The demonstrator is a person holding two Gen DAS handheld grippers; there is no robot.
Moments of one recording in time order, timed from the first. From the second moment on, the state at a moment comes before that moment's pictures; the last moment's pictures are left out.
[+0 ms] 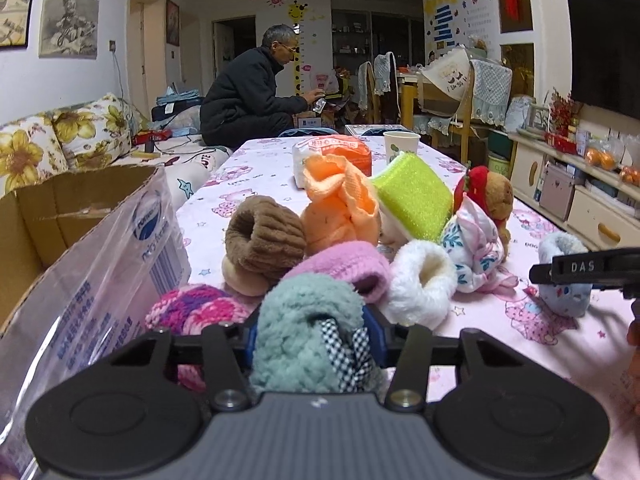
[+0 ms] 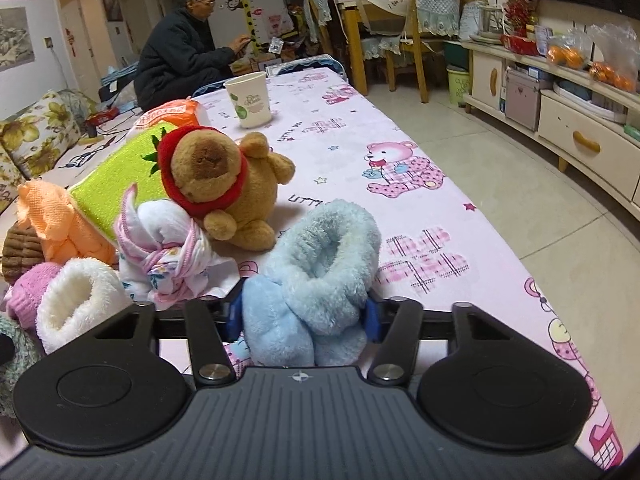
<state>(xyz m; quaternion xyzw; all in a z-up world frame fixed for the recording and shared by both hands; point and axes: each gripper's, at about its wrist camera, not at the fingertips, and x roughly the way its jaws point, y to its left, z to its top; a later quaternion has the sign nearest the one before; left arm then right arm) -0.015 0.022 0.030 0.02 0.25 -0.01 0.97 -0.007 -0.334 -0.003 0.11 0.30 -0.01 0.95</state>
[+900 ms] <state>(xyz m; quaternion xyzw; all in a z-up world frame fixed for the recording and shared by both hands) -0.054 0.051 0.073 -0.06 0.15 -0.07 0.98 -0.054 -0.291 0.035 0.15 0.24 0.09 0.95</state>
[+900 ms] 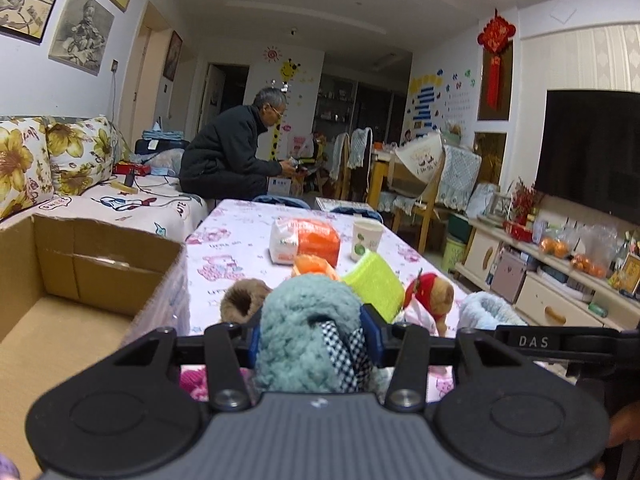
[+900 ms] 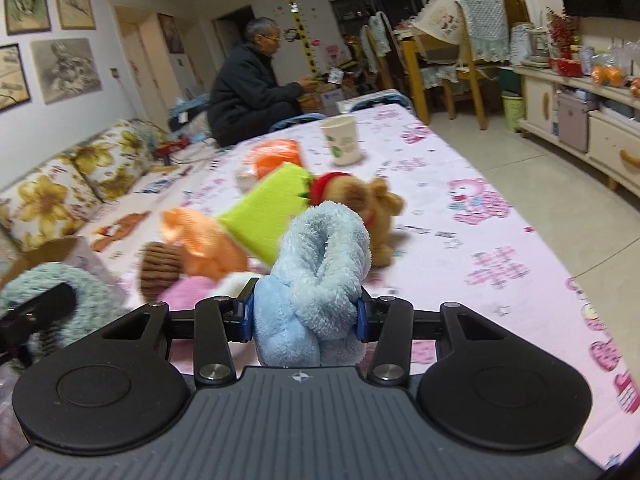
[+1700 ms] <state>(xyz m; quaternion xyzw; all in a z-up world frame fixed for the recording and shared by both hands) -0.092 0.150 0.088 -0.15 0.09 0.06 0.98 -0.082 -0.162 0.082 0.11 0.23 0.29 0.92</state>
